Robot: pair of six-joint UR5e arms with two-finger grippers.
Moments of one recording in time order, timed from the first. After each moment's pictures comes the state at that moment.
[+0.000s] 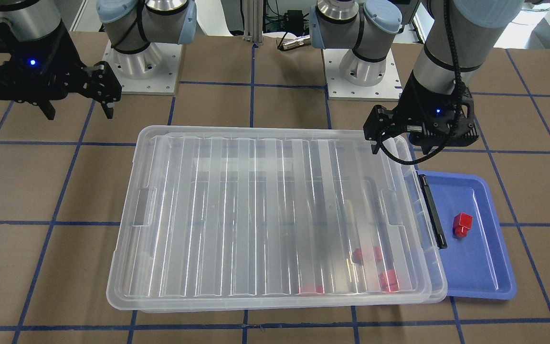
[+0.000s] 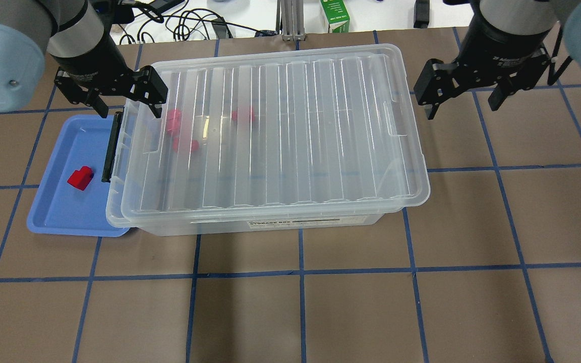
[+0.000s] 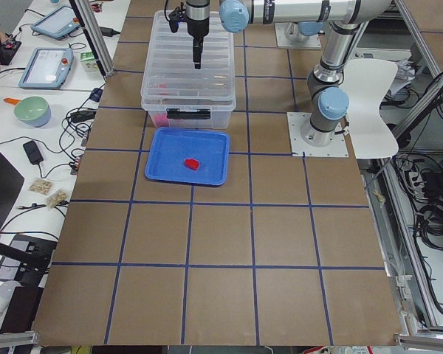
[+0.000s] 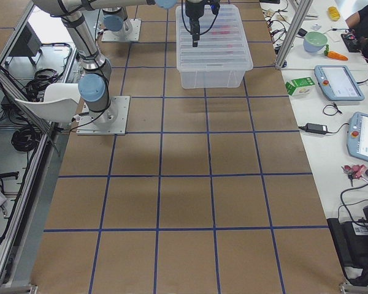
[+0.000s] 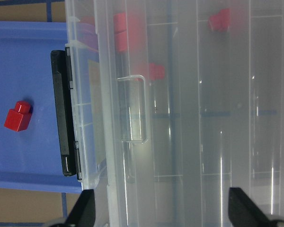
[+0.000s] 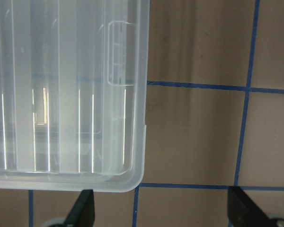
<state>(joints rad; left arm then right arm) -1.54 -1.64 -1.56 -1.48 1.62 0.06 1.63 -1.61 1.54 -1.52 -1.62 -0.01</state>
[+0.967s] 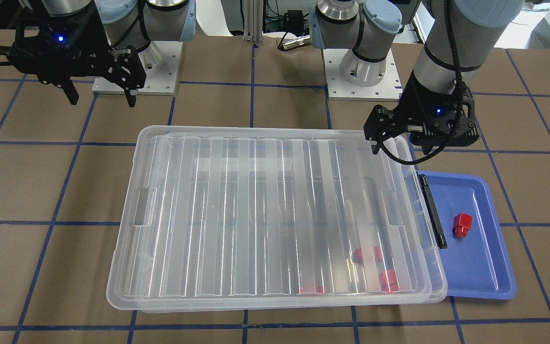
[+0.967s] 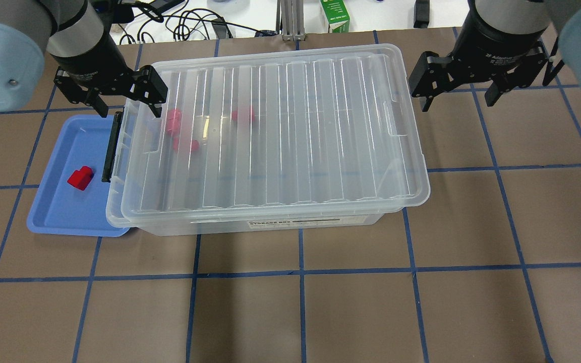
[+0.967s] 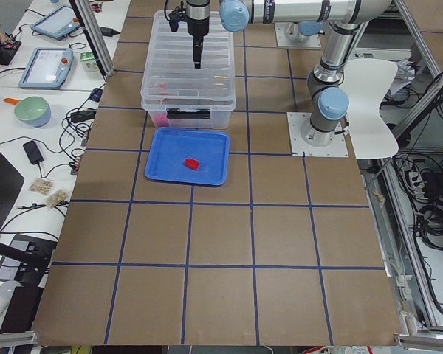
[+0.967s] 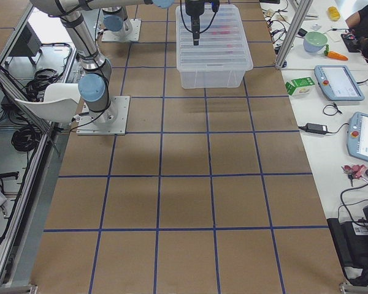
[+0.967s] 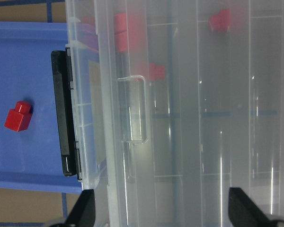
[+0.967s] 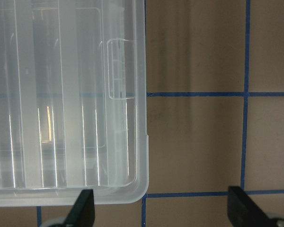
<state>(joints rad) -1.54 -1.63 -1.56 -1.48 1.62 0.06 1.59 -1.64 1.55 -1.55 -1.62 0.02</state>
